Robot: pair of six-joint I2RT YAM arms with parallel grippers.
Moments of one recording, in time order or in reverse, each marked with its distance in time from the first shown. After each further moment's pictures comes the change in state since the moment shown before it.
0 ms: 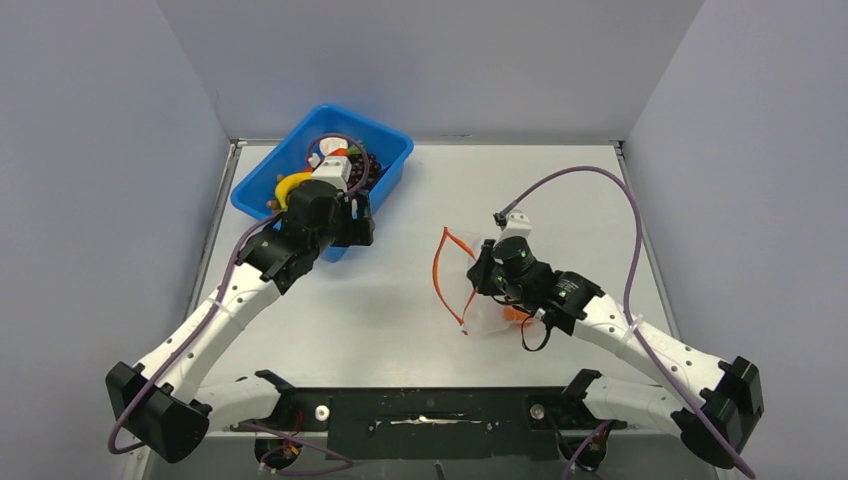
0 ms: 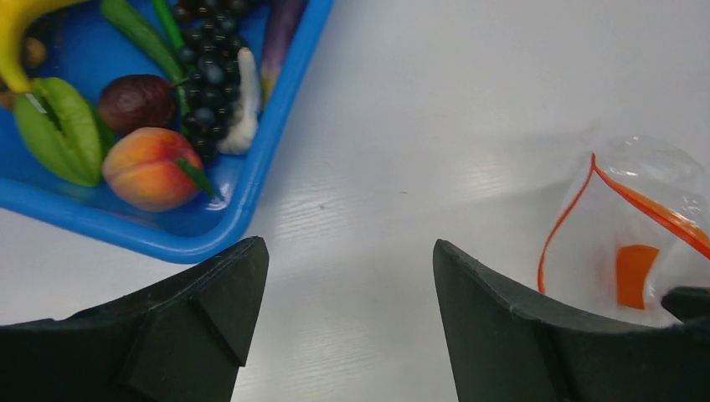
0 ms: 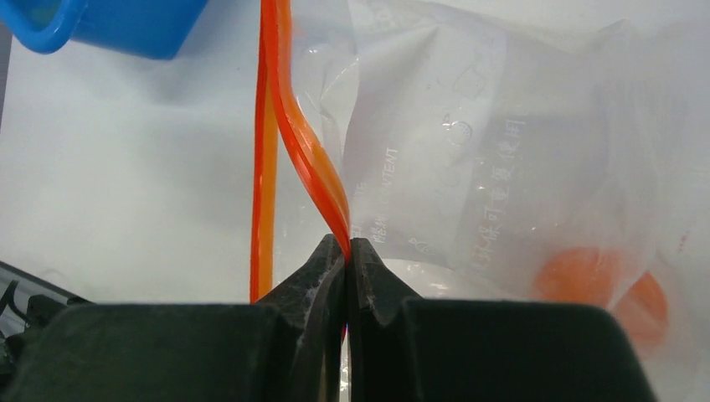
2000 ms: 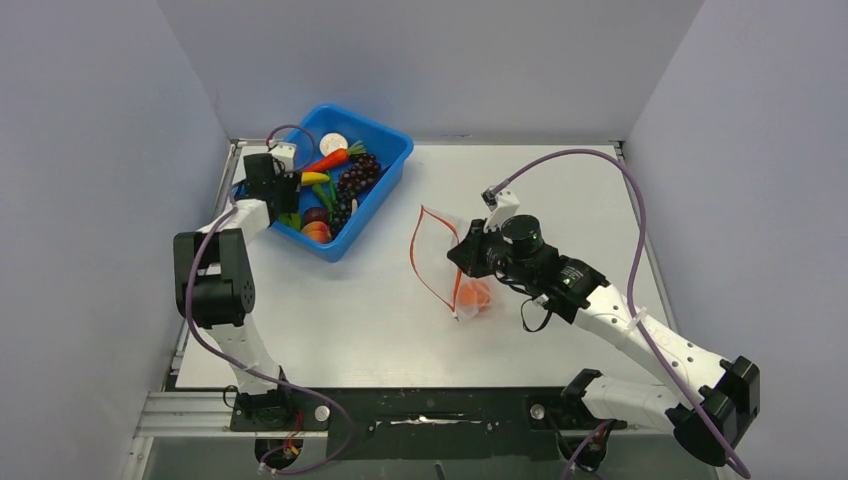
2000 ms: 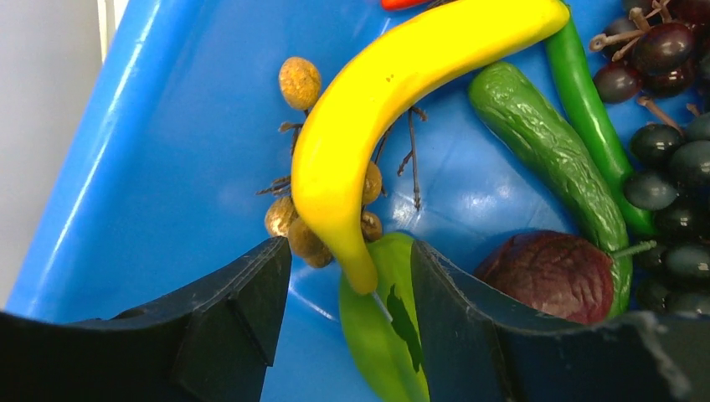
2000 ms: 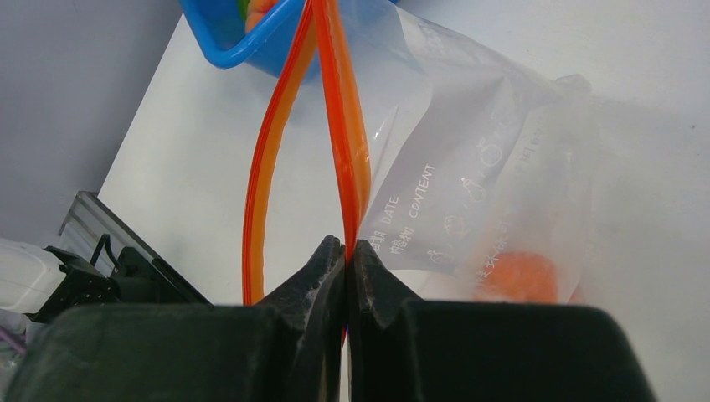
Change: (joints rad) left arm 0.628 0.705 0.098 0.512 0.142 0.622; right arm -0.056 0.051 0.084 0.178 -0.278 -0.151
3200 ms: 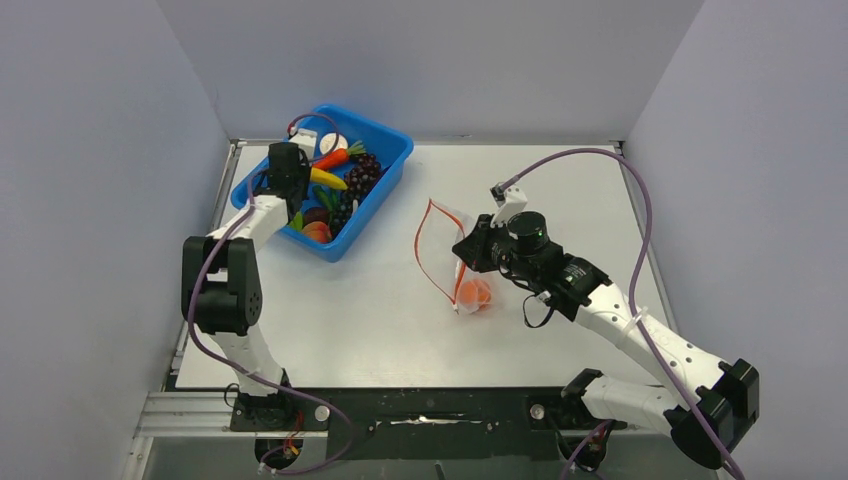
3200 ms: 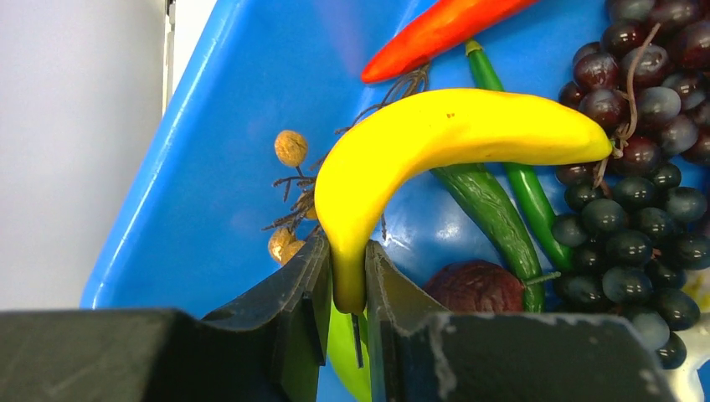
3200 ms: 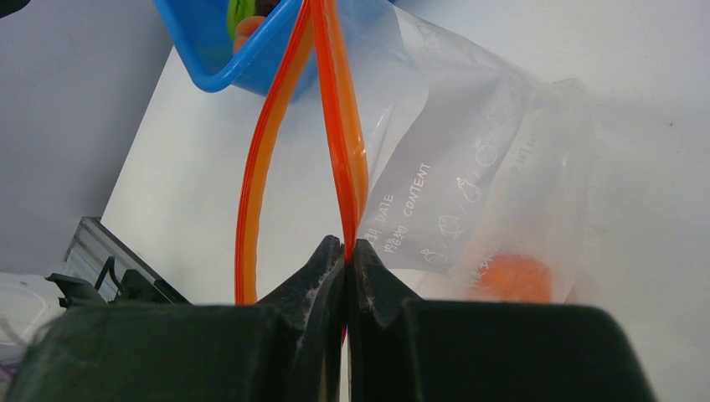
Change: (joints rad) left arm -0.139 -0.042 0.042 0.010 -0.186 -0.005; right arm -0.050 -0.003 -0.016 0.025 -0.010 0.024
